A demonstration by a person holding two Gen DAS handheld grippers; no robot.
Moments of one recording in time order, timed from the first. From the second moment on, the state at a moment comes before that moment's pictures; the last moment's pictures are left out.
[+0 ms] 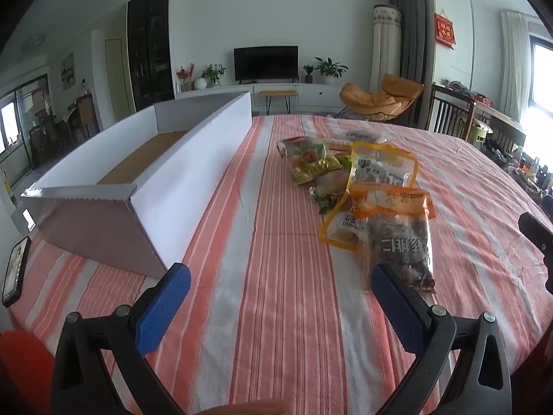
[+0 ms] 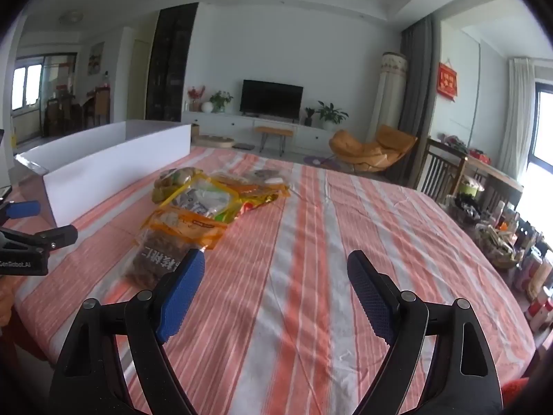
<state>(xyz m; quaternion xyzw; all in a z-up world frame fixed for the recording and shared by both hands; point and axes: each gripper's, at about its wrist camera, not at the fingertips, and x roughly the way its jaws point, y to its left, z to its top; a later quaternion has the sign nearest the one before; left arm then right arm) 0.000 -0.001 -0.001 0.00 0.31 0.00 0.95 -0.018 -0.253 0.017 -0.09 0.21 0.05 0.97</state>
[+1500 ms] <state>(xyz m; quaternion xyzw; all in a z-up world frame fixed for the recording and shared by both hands) 0.015 -0.002 -0.033 0.03 0.36 0.00 0.93 -0.007 -0.249 -0.004 -0.08 0.24 0.06 0.96</state>
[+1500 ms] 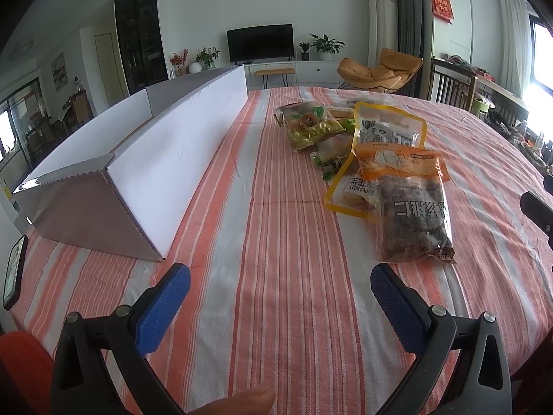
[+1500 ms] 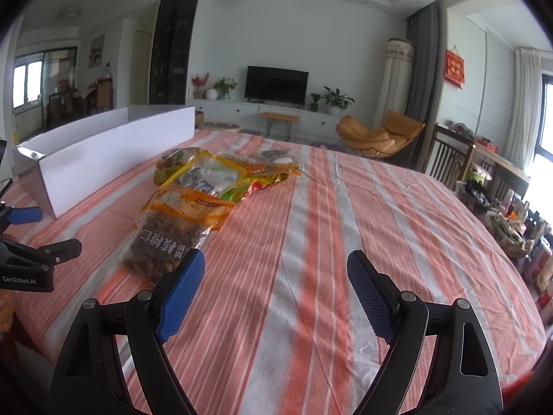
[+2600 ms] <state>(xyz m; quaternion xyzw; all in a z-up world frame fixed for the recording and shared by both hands) 0.031 0.002 -0.063 0.04 0.43 -0.01 0.90 -0.003 -0.241 -0.014 -0.09 0.28 0.10 0.95</state>
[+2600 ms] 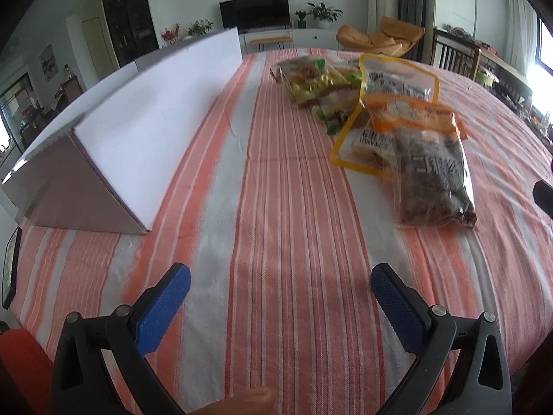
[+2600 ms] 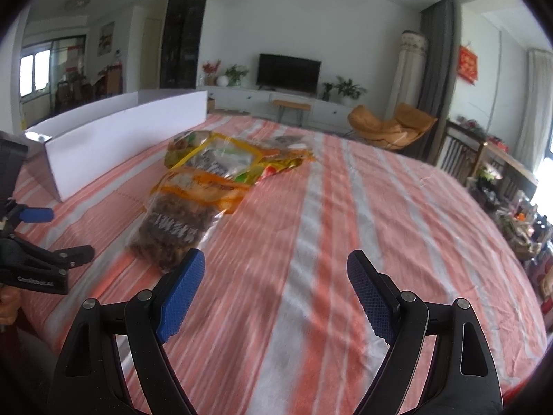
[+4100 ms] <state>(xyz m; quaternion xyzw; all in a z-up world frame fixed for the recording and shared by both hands) 0.037 0.011 -0.066 0.01 0.43 -0.03 0.90 0.093 -0.304 -0.032 0.10 0.49 0.03 0.86</state>
